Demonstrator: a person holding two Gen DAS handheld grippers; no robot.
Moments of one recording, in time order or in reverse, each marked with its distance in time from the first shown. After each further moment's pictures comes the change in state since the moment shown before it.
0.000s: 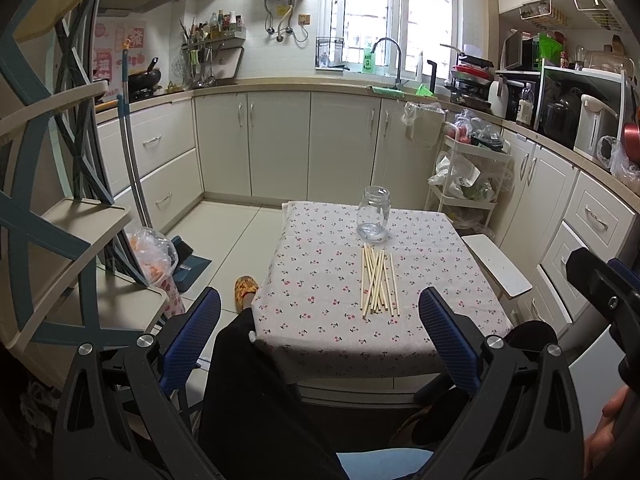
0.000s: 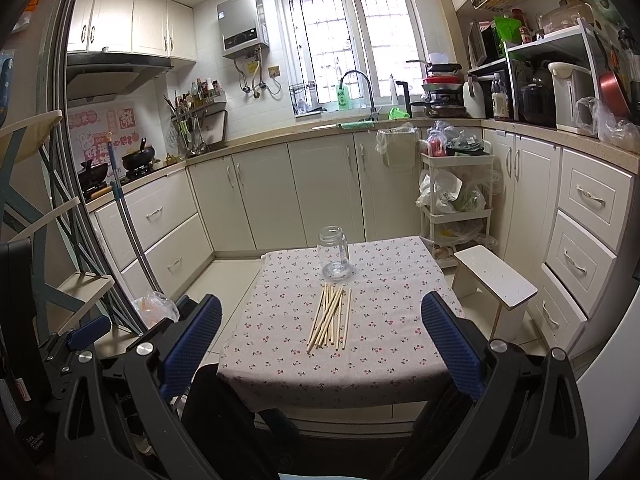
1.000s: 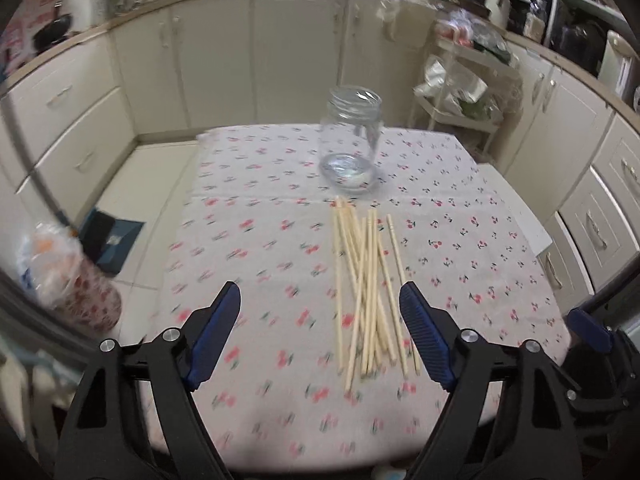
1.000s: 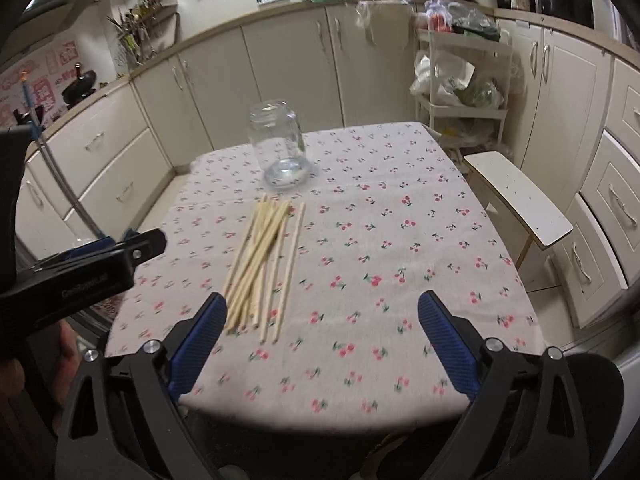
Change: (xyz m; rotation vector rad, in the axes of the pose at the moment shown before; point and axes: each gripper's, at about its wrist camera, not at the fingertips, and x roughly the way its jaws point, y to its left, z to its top) left arm 0.339 -0.072 0.024 0.106 0.340 -0.124; right arm 0.271 -0.068 -0.028 0.038 0.374 -0.071
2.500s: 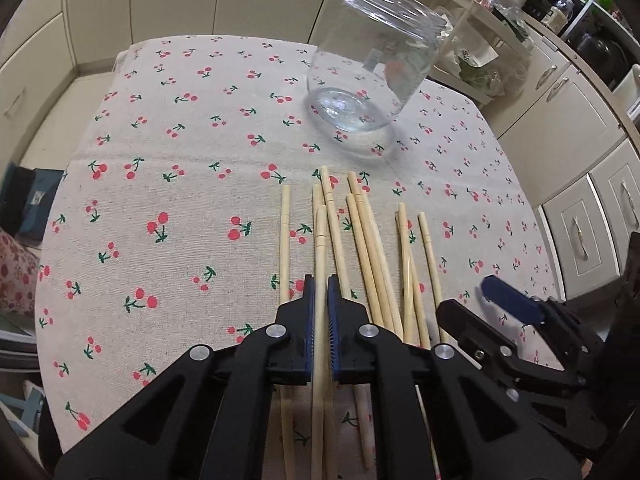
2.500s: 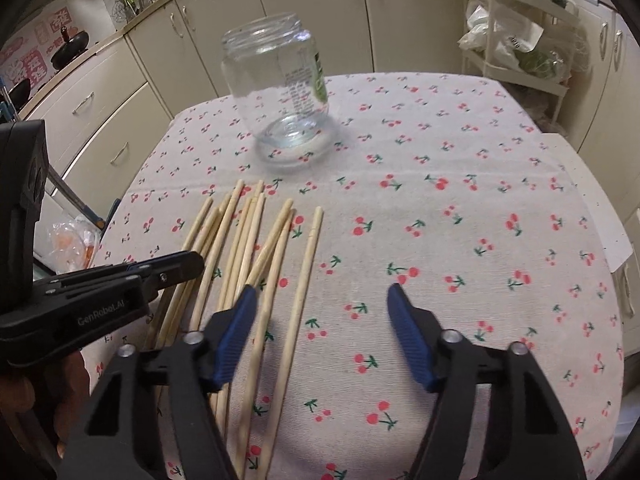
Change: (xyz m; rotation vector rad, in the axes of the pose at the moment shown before) left arm 0.149 0.032 0.034 -0.102 0.231 -0.235; right arm 0.162 0.023 0.046 -0.058 0.183 0.092
